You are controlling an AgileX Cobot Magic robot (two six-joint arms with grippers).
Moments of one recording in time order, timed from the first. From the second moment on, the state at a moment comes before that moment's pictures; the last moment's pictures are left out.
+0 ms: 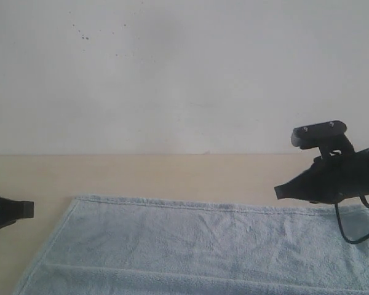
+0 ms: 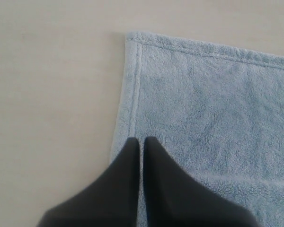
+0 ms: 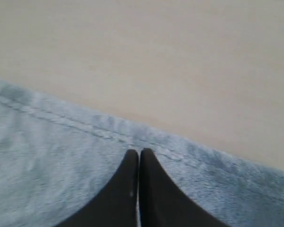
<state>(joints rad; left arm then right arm) -0.12 1.38 -0.60 -0.90 0.07 0.72 0.17 1.80 -0.99 1.11 0.10 -1.21</state>
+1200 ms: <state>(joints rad) -0.23 1.33 -0.60 -0.90 0.08 0.70 0.40 0.97 -0.46 1.75 -0.70 -2.08</state>
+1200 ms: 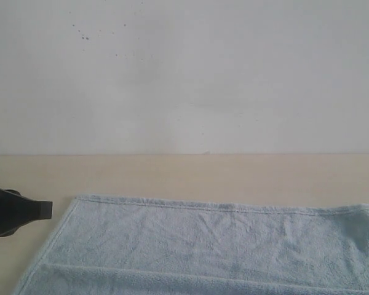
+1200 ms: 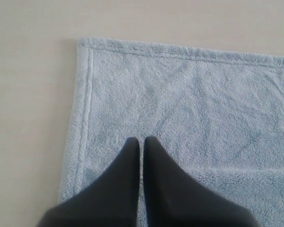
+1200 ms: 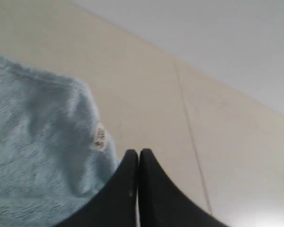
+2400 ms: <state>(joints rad) -0.23 1.33 -0.60 -0.90 0.10 0.70 0.21 0.91 -0.67 -0.51 0.33 0.39</state>
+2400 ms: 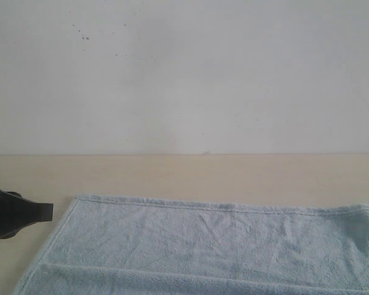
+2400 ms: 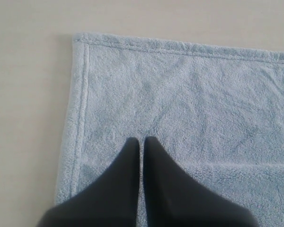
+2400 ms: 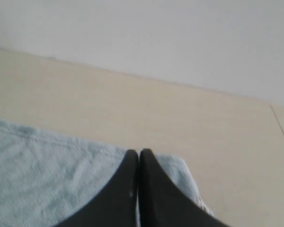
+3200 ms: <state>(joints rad) -0.23 1.33 -0.60 -0.90 0.10 0.70 0.16 1.81 -0.83 -0.81 0.05 0.57</state>
